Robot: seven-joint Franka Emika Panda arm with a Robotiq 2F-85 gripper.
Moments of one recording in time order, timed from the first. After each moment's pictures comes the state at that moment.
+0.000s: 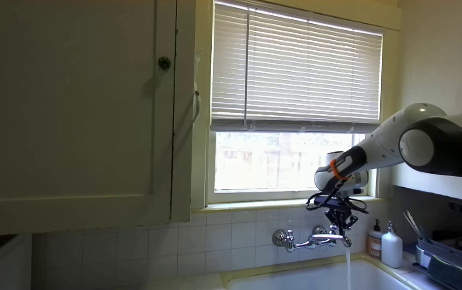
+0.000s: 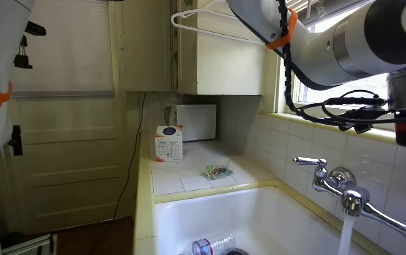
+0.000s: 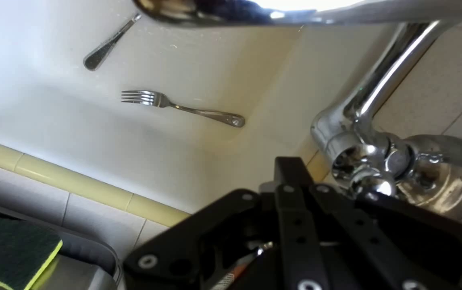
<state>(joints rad) -0.23 0.37 -0.32 -1.72 -0.09 2.19 0.95</state>
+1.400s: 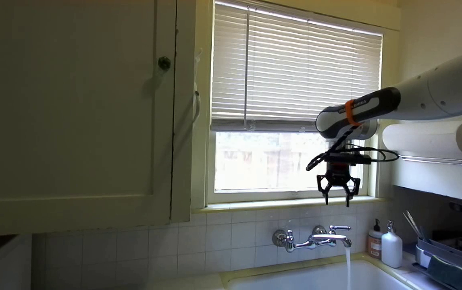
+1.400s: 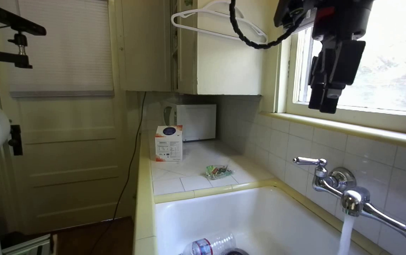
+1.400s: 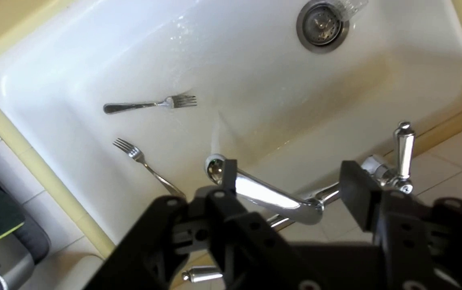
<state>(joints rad) -0.20 0.00 -0.21 -1.76 0.02 1.71 0.44</state>
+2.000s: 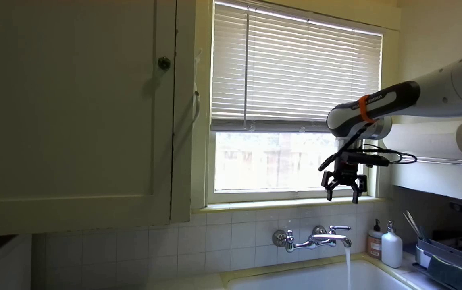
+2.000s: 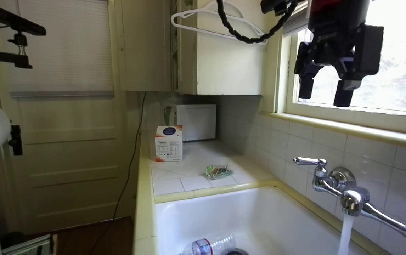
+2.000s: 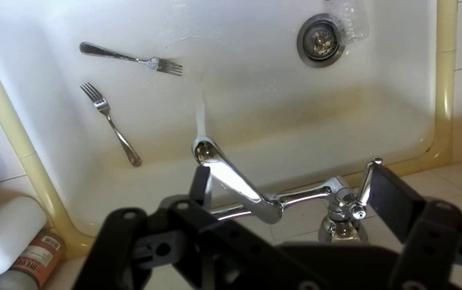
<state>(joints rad) -0.21 -0.10 -0.23 -1.87 0.04 1.80 0.09</state>
